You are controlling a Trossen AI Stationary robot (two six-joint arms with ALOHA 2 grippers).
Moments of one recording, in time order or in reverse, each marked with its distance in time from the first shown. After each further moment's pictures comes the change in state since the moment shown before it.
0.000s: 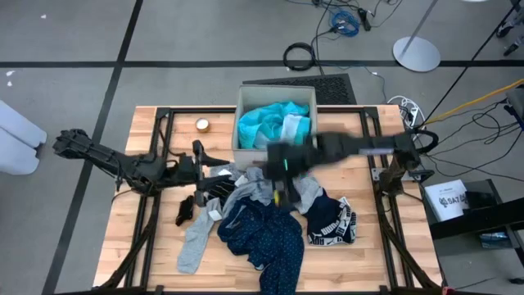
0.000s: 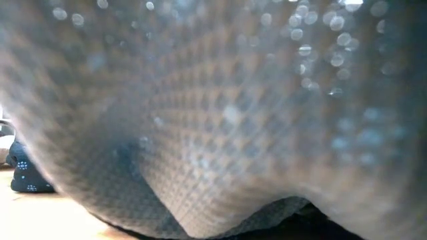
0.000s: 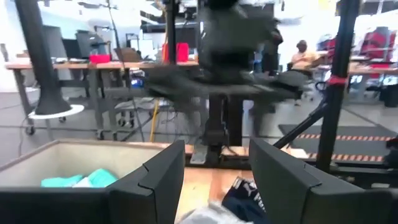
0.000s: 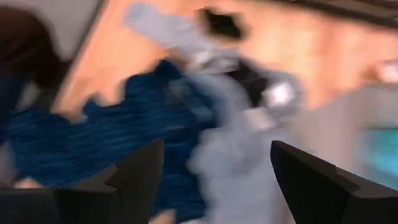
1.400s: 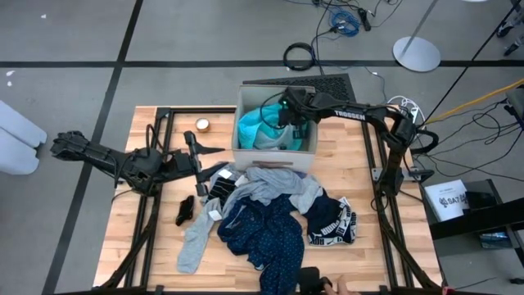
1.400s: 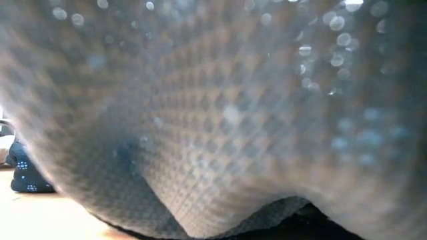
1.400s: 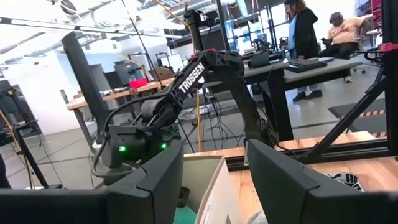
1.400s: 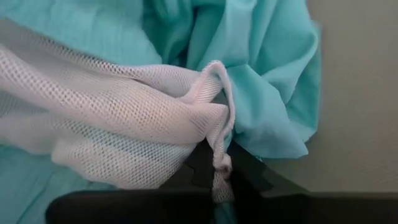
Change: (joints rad) left arm 0.056 -0.047 0.001 -0.014 -0.065 0.272; right arm -0.696 0.040 -0.583 0.428 0.315 -0.617
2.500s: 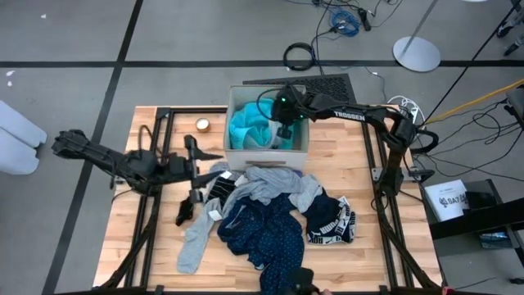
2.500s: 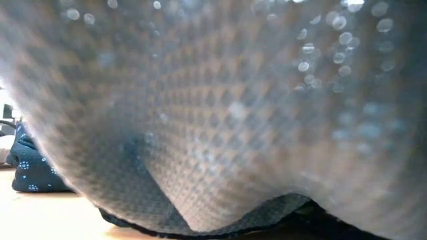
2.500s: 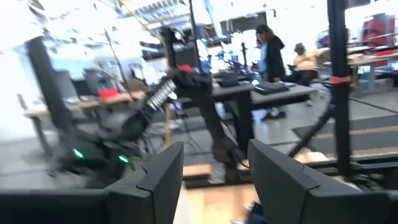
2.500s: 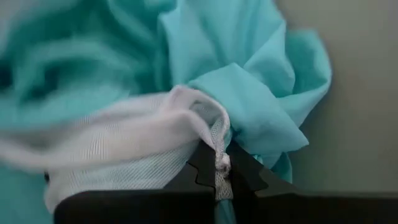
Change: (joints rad) left arm -0.049 -0.016 0.000 0.045 0.058 -0.039; right arm 0.008 0.000 0.000 0.190 -0.215 0.316
